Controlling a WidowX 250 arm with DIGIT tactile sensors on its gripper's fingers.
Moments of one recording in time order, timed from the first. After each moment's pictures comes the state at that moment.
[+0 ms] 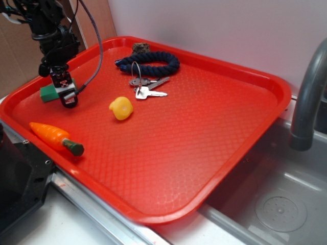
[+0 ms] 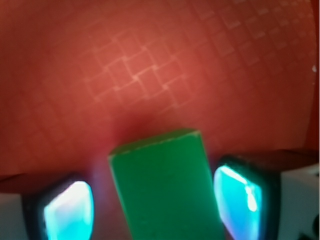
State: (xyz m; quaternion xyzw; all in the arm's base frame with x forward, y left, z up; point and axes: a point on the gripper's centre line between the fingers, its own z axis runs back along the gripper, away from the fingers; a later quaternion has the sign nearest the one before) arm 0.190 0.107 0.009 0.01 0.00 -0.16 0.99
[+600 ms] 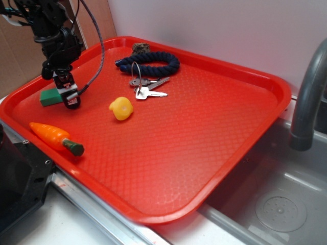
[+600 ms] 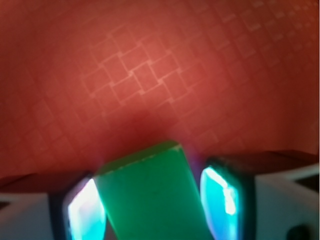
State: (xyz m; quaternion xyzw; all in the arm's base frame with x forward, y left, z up) arm 0.187 0.105 0.006 0.01 0.01 -0.14 0.99
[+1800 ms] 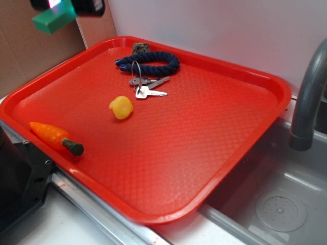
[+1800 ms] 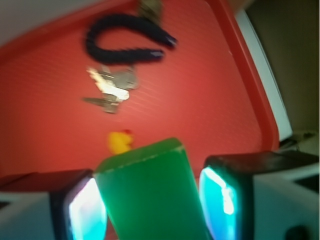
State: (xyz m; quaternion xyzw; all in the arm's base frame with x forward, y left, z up) arm 0.202 -0.008 0.193 0.01 0.01 0.16 0.99
